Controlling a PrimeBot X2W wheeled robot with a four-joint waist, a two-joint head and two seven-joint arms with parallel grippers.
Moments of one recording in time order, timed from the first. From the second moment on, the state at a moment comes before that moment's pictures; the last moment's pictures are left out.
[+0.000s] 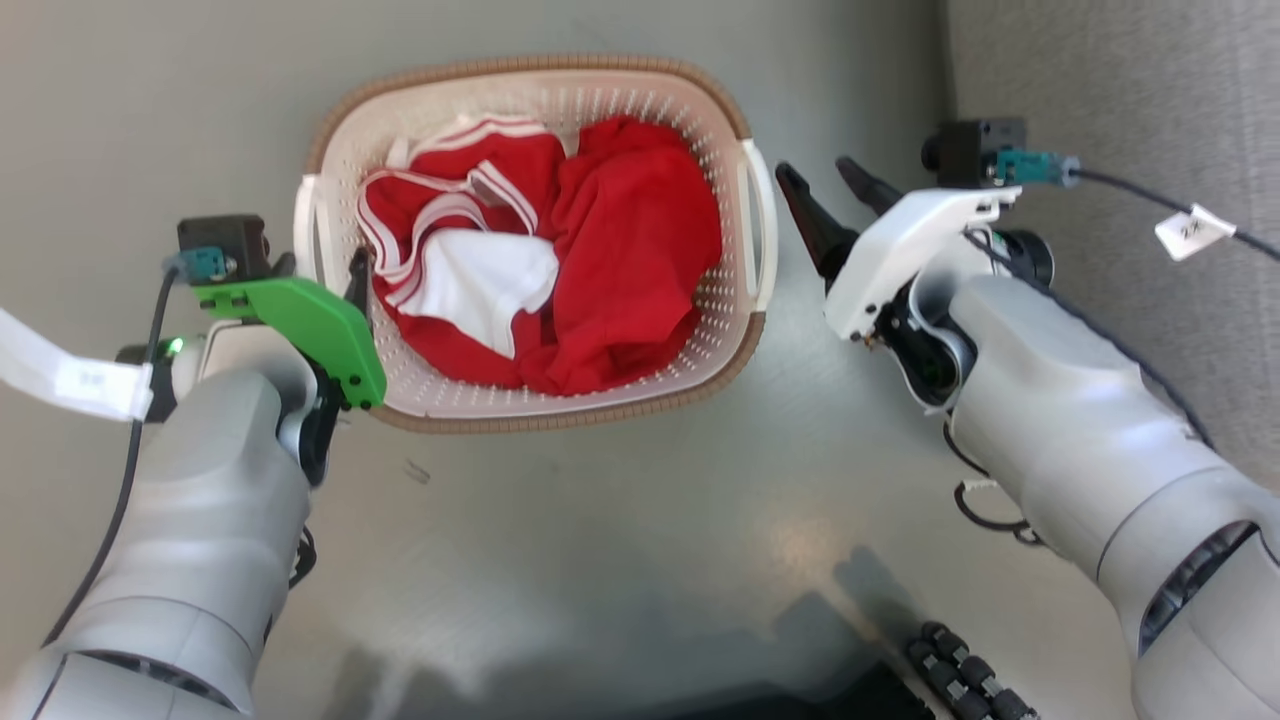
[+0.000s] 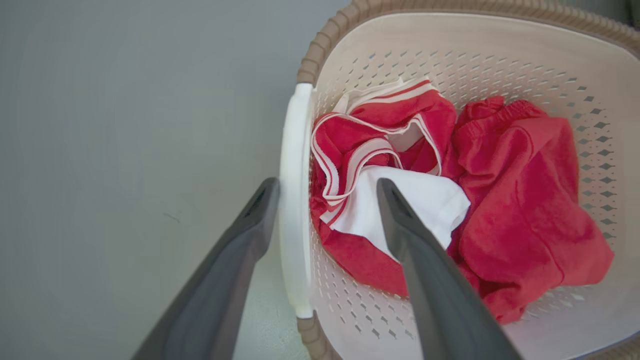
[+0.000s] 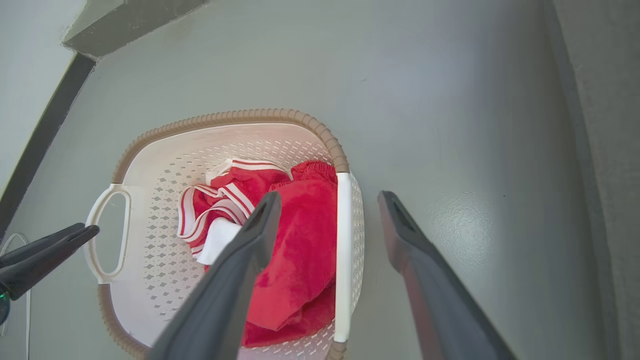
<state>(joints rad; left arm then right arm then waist) -0.95 0.06 -0.65 1.28 -0.77 -0.10 -0.20 -0.98 -0.09 1.08 1.08 1.17 0.12 -0.25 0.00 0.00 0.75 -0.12</state>
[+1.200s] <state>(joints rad) -0.72 0.10 -0.56 1.01 -0.76 -0.12 -0.25 -0.74 -0.21 0.79 0.87 0.93 0.11 -0.25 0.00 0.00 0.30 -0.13</state>
